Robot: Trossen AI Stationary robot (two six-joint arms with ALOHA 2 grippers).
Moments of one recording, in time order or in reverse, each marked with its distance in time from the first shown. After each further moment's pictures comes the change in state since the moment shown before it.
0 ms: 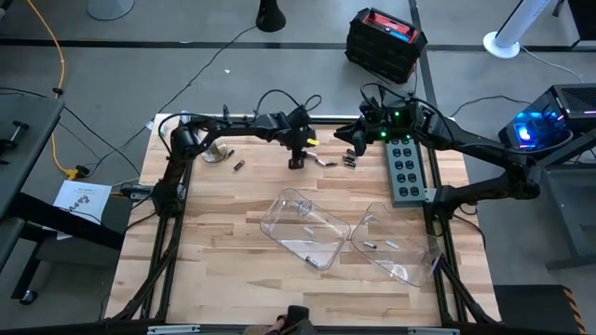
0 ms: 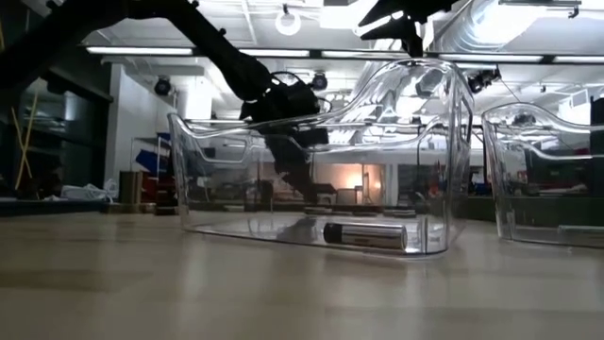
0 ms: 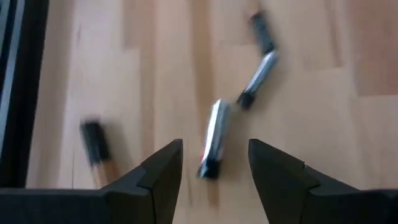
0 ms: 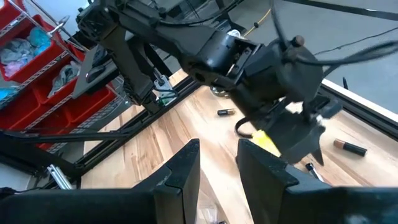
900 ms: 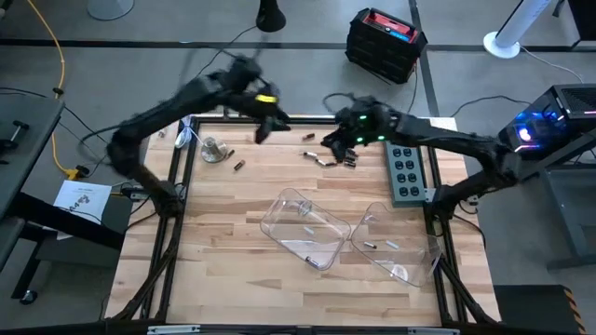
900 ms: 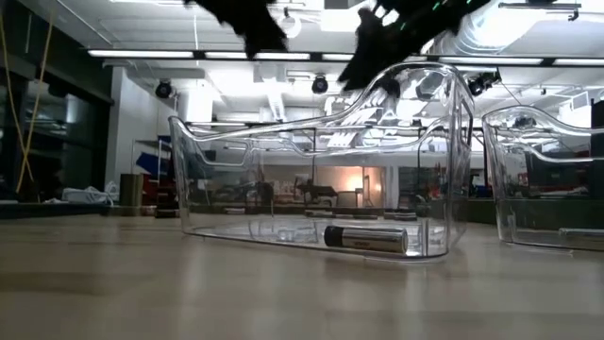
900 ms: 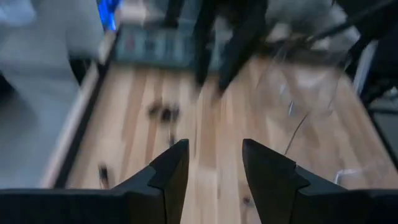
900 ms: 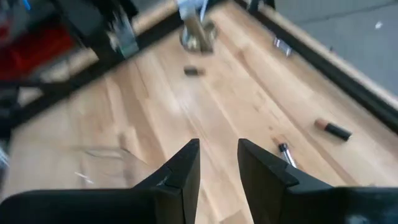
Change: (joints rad) left arm 0.077 -0.577 0.117 -0.375 0.339 -0.292; right arm -0.015 0.237 0.000 0.026 0.004 -0.186
